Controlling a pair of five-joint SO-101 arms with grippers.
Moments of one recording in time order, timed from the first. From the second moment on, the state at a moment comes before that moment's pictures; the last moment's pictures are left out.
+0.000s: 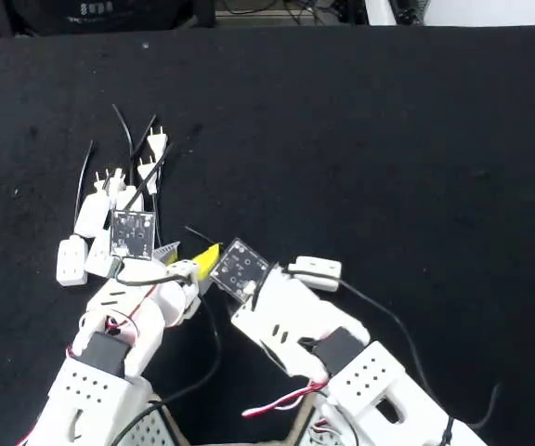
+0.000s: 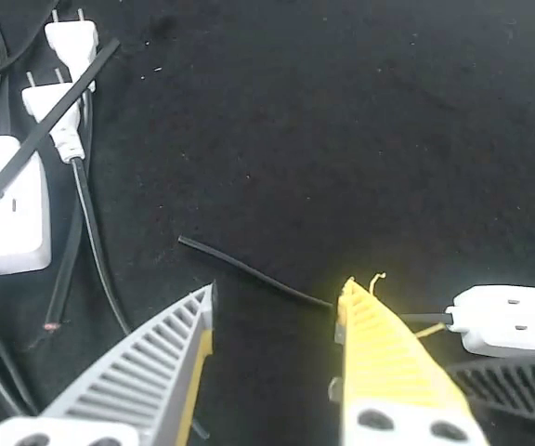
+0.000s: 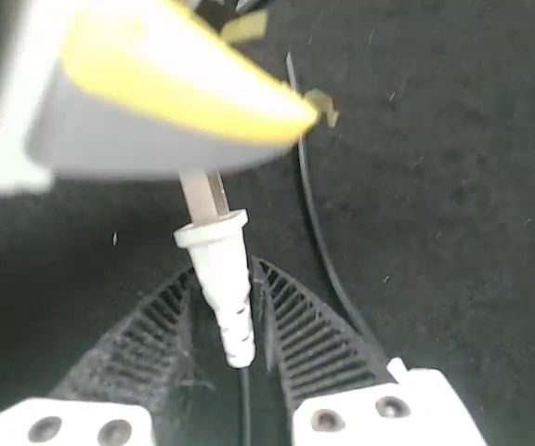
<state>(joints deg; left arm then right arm) 13.8 -85.7 92.1 34.0 13.4 -38.9 -68.6 89.7 33.0 14.5</state>
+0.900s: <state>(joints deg) 11.3 -86.8 92.6 33.8 13.6 -38.9 -68.6 78.1 41.2 12.5</state>
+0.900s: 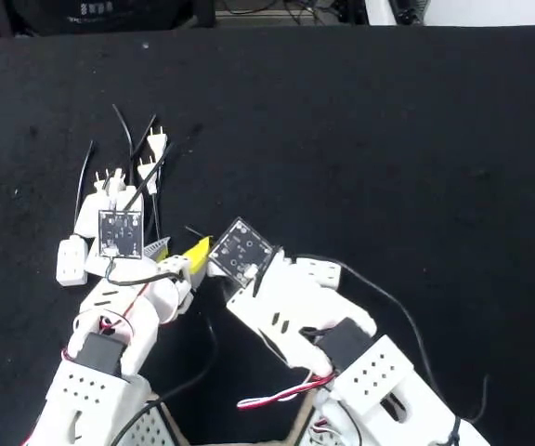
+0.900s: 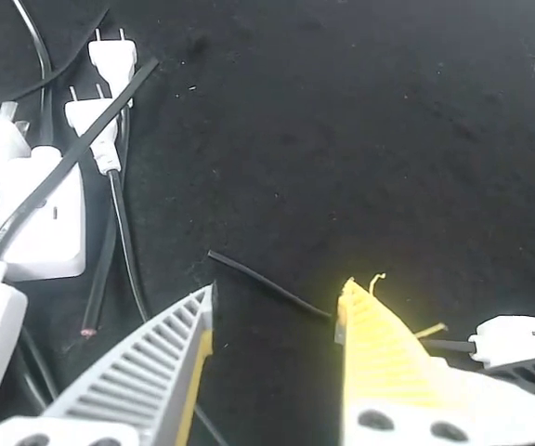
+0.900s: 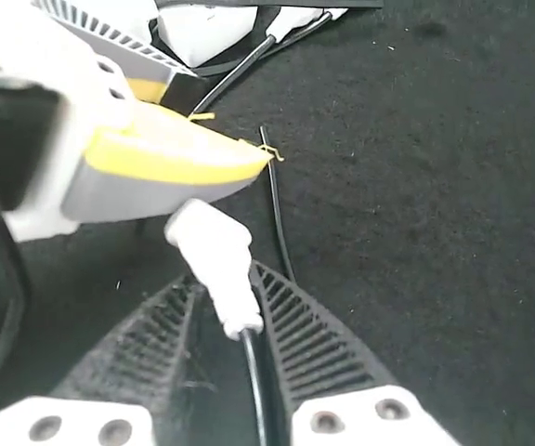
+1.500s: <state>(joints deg) 11.2 -86.6 92.7 33.9 13.5 -36.4 -69.1 83.9 42.8 23.5</state>
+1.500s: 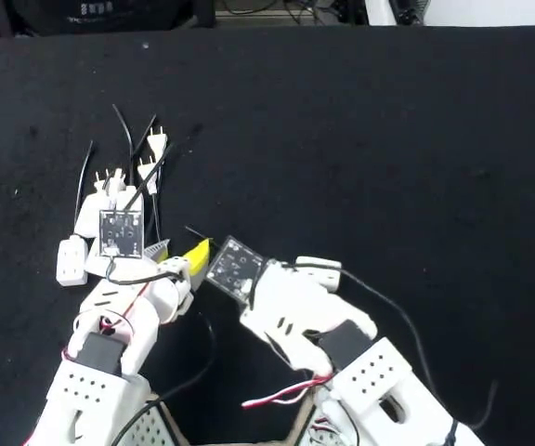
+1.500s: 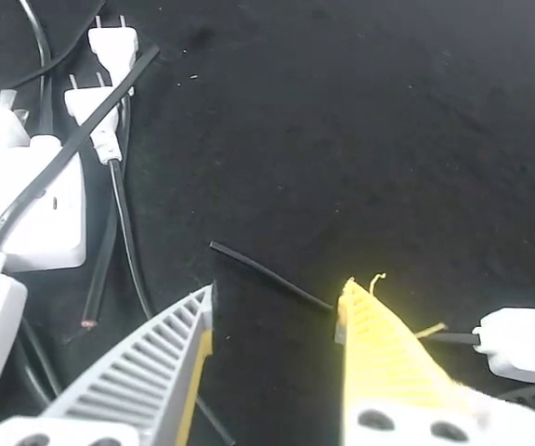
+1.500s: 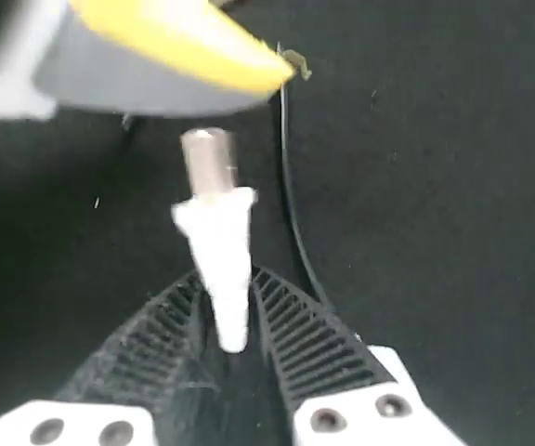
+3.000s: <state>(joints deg) 10.9 -86.6 94.6 34.0 13.4 -29.1 -16.5 60.2 35.9 20.8</state>
